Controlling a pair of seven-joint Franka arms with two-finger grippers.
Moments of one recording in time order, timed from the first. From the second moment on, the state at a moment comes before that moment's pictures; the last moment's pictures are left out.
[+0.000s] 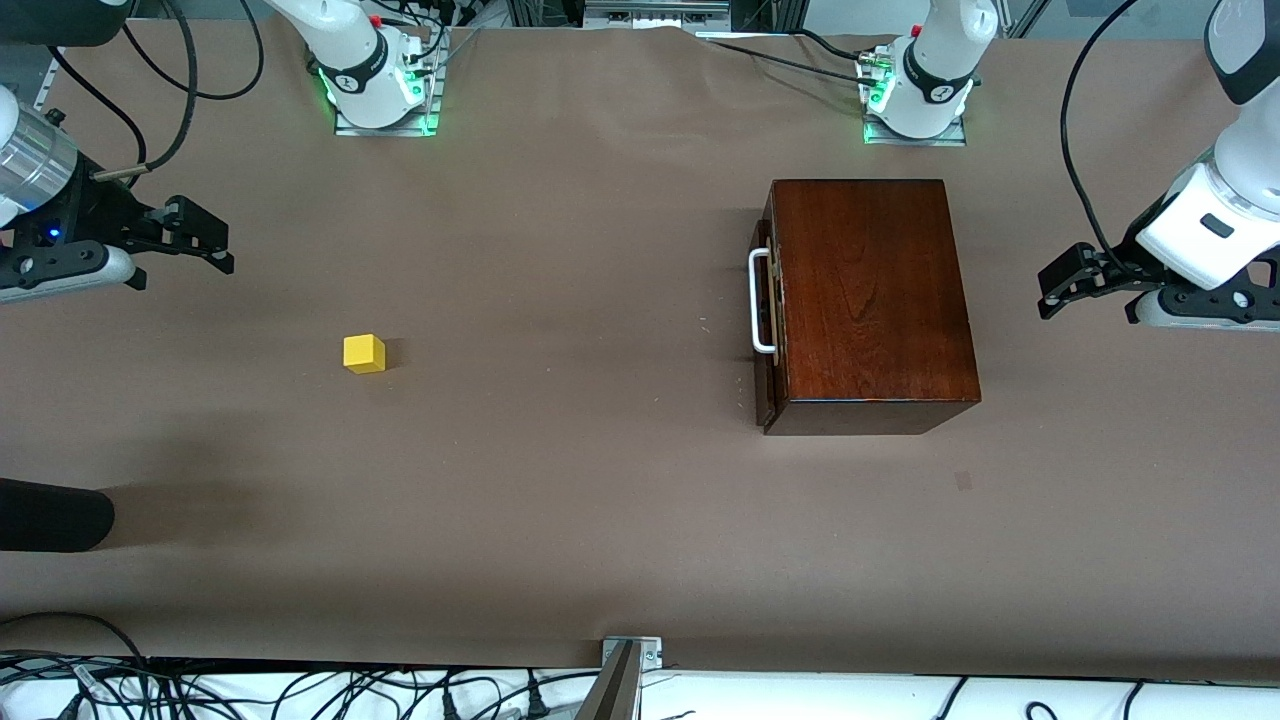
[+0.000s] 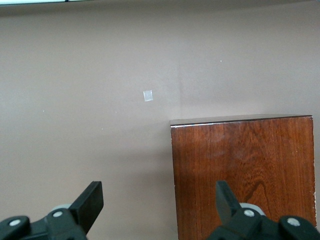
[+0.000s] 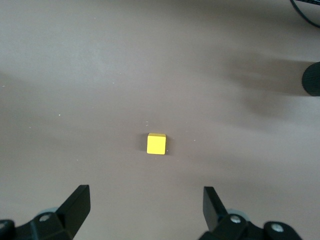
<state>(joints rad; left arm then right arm) -0.04 0.08 -0.04 -1.59 0.05 1.72 -0.05 0.11 0.05 -0.02 -1.58 0.02 1.67 -0.12</state>
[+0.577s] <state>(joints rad) -0.04 0.08 -0.04 -1.59 0.05 1.72 -0.05 0.11 0.05 -0.02 -1.58 0.02 1.67 -0.12</state>
